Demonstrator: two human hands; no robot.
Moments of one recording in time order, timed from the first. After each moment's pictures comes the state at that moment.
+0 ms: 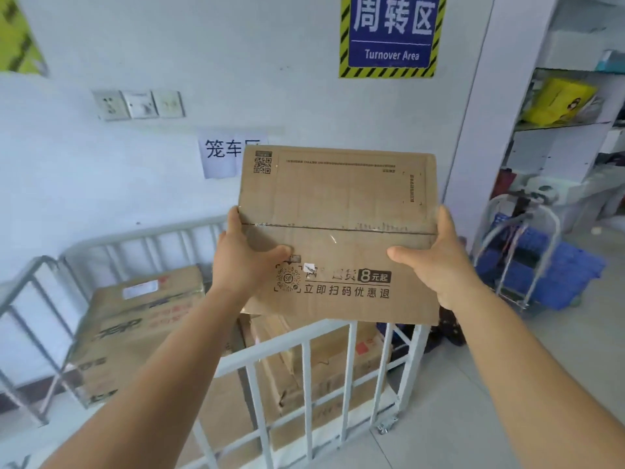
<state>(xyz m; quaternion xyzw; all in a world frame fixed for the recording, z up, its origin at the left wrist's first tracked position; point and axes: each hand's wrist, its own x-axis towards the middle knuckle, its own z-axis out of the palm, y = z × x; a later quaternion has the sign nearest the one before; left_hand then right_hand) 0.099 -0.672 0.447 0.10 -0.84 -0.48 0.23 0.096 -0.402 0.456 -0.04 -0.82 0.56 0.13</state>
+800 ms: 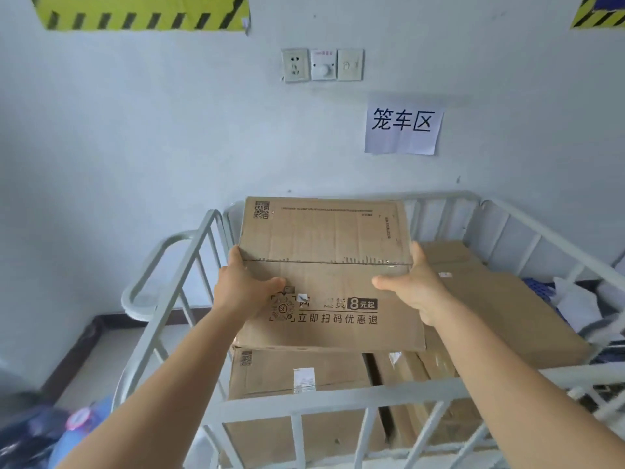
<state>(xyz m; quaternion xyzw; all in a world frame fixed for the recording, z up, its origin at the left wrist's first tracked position) 0.123 -1.043 0.363 0.34 -0.83 -0.42 0.15 0.014 -0.794 0.371 0.04 -0.83 0.55 -0.12</state>
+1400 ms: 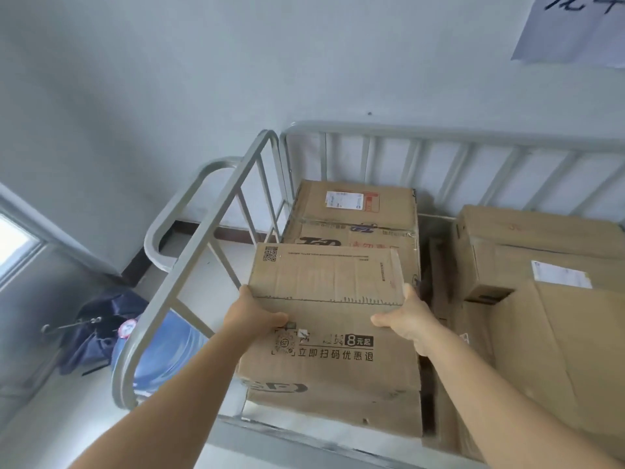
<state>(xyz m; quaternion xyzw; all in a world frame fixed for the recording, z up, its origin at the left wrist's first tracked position) 0.079 -1.132 0.196 0.54 -0.73 -0.41 -0.05 -0.099 -0.927 0.177 0.05 -0.86 0.35 -0.38</state>
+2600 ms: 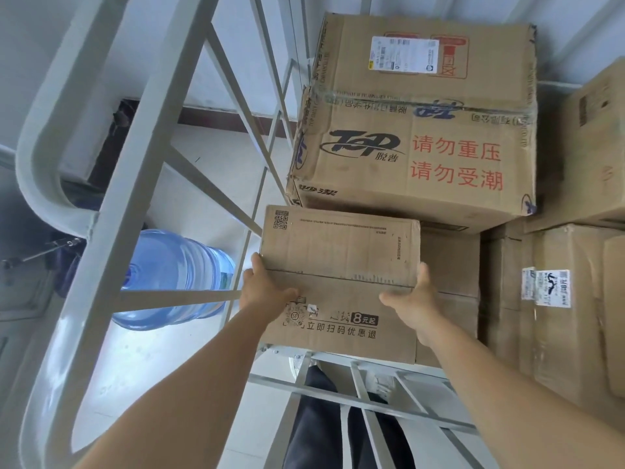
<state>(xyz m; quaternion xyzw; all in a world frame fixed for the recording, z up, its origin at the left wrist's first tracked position) 0.085 -1.219 -0.022 0.55 -0.73 -0.35 -0.19 -0.063 -1.014 -0.034 -0.08 -0.85 0.30 -0.42</state>
